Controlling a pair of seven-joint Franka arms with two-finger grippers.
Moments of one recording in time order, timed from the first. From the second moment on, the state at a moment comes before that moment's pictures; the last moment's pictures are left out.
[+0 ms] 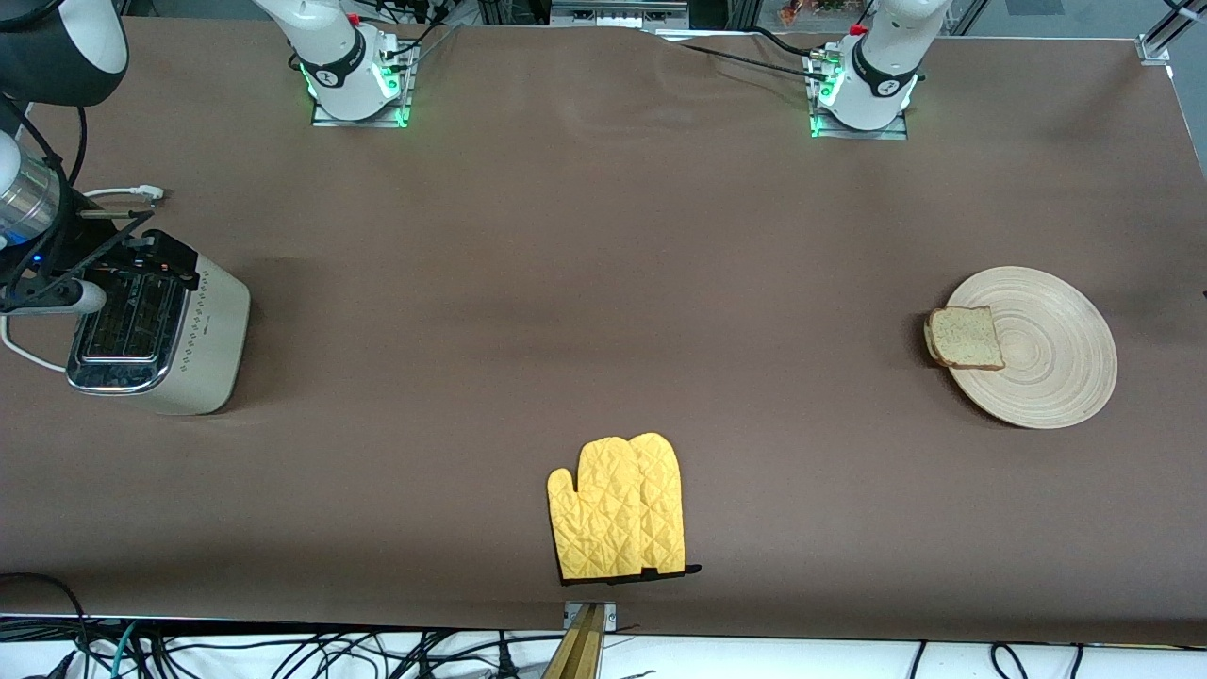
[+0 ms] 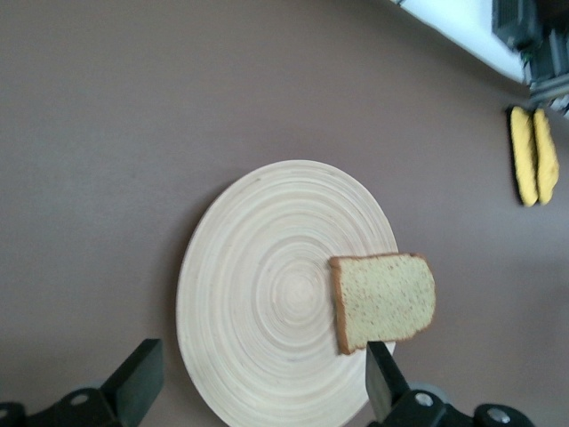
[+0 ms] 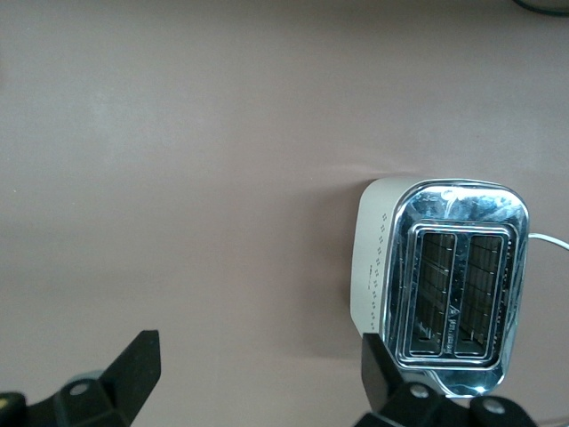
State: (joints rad) left arm 0.94 0.66 -0.10 -1.39 -0.55 1.70 0.91; right arm -0.03 0.11 0.08 -1.59 -0.06 1.72 0.00
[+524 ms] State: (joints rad) left arm 1.02 0.90 -0.10 -1.34 -0.71 1.69 0.92; right arm -0.03 0.11 0.08 -1.59 -0.06 1.72 0.00
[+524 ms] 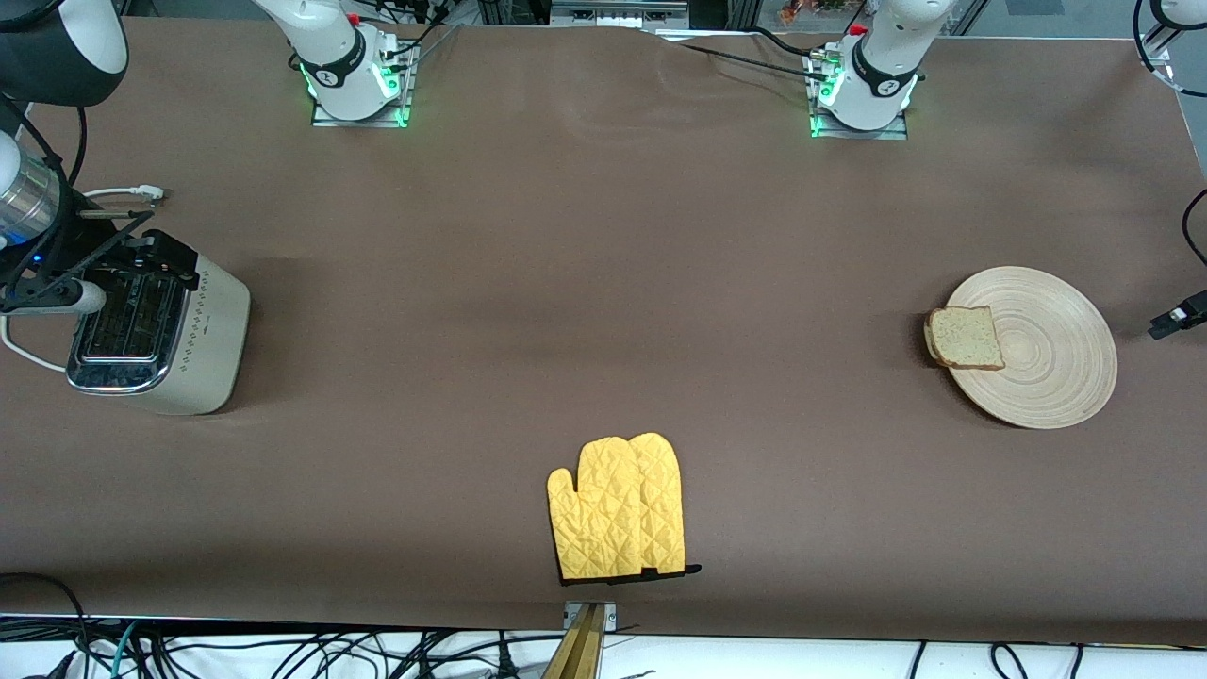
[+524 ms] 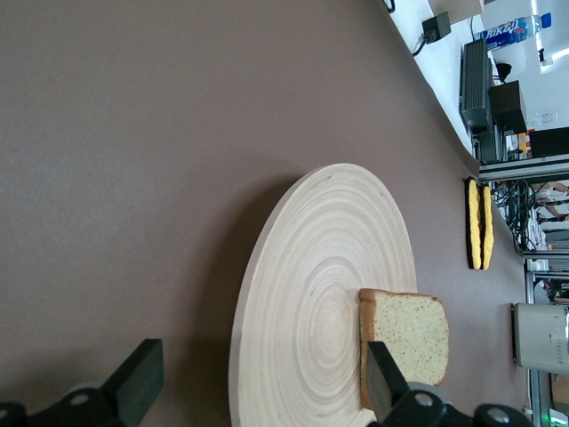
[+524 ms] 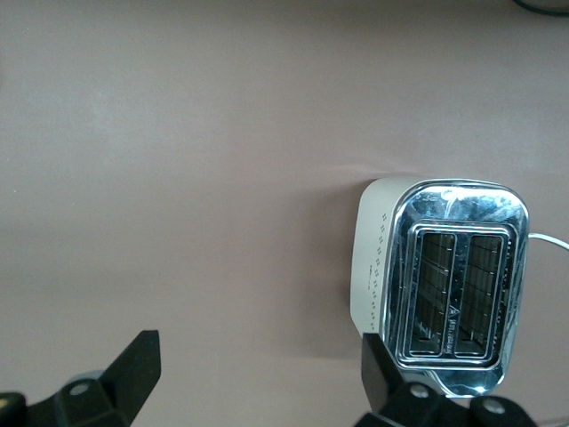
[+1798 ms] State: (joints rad) left arm 1.01 1.00 -0.12 -1.33 -0.72 1.60 0.95; right arm -0.03 0.11 0.08 -1.59 -0.06 1.72 0.00
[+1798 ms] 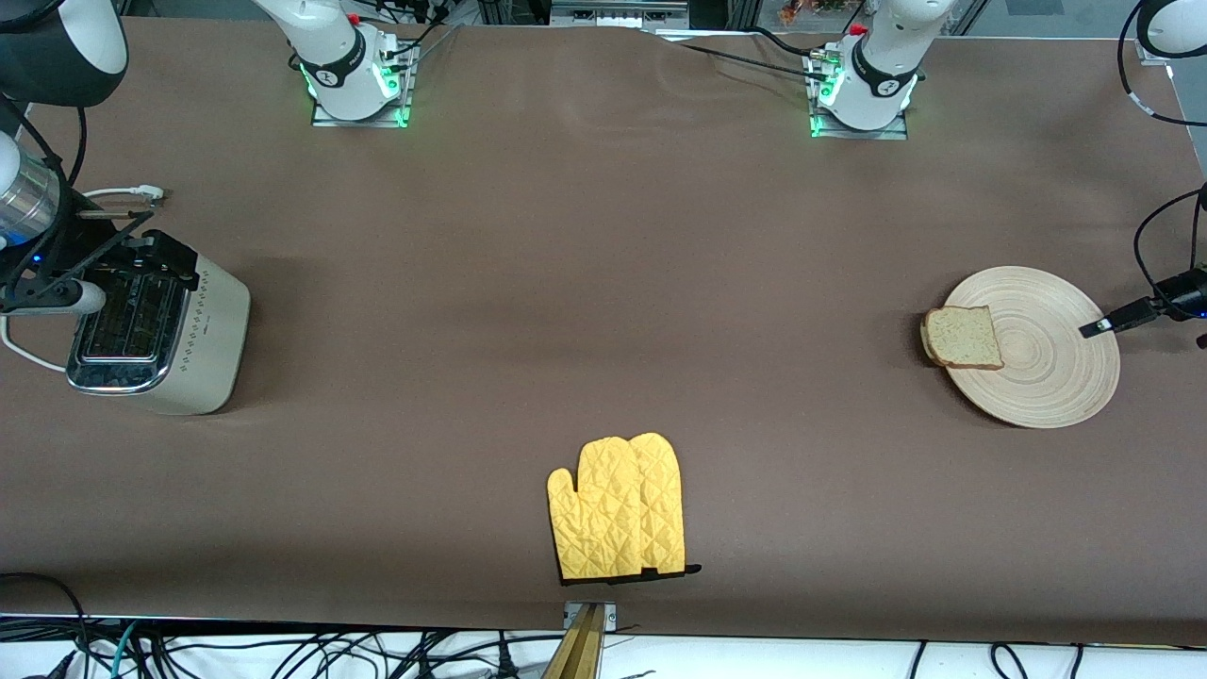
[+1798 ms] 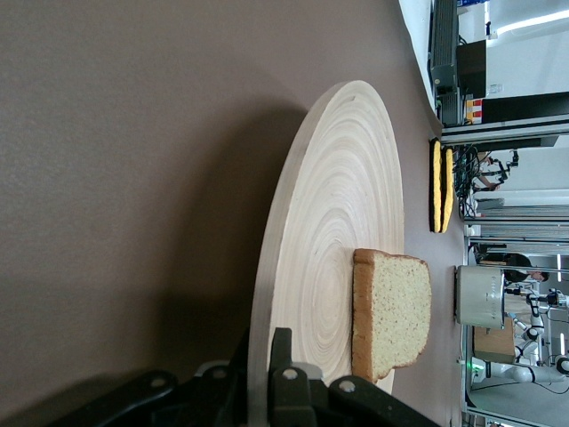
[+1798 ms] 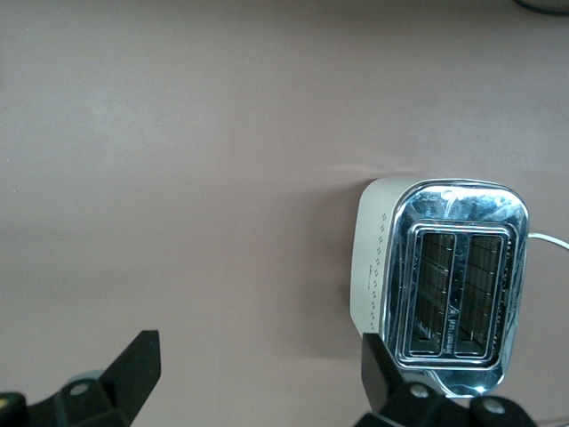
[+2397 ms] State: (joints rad) left arm 0.97 1.00 -0.13 -1.32 -0.72 1.50 0.91; right arm -0.03 0.11 0.08 -1.59 -0.06 1.72 0.00
